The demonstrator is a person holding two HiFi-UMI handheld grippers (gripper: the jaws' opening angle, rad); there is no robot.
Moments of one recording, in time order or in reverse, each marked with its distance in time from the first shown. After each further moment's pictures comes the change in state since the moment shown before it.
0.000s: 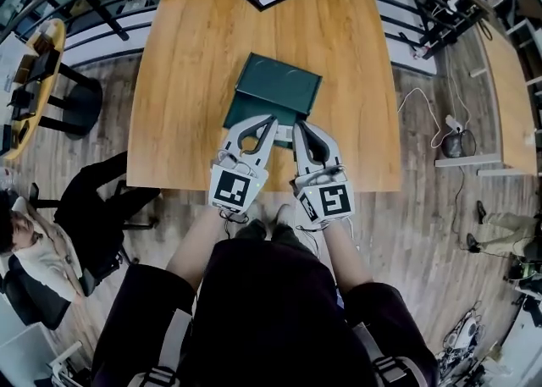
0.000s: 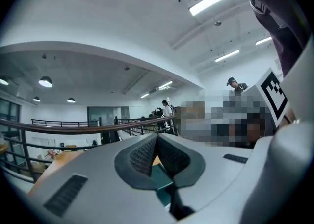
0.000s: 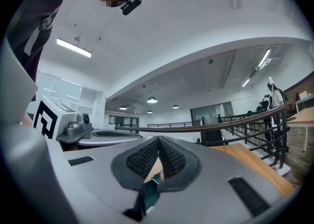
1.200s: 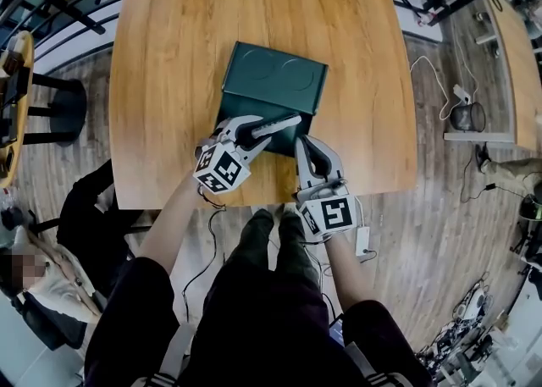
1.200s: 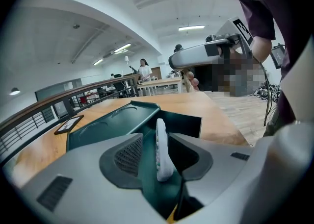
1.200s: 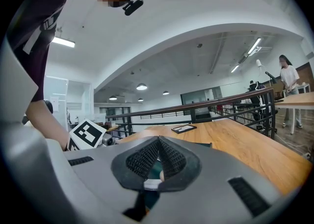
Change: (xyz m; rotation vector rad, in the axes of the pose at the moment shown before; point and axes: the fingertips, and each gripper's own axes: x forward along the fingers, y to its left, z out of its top) left arm 0.048 -0.002 -0.247 0.154 0.445 -0.538; right arm 0.035 -0.040 -0.131 0.090 0.166 -0.100
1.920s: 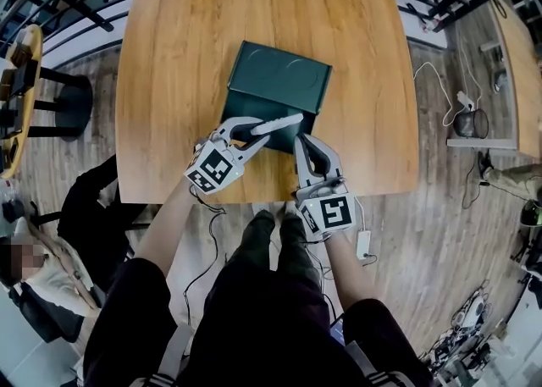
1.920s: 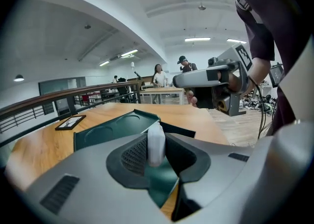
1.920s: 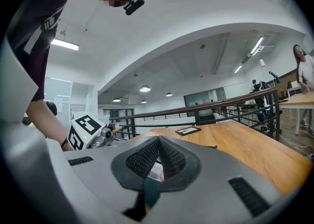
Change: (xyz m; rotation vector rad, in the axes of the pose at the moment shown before) left arm -0.036 0.000 0.022 -0.101 -0.085 -0.008; right arm -0.002 0.016 0.010 -0.007 -0.020 0.045
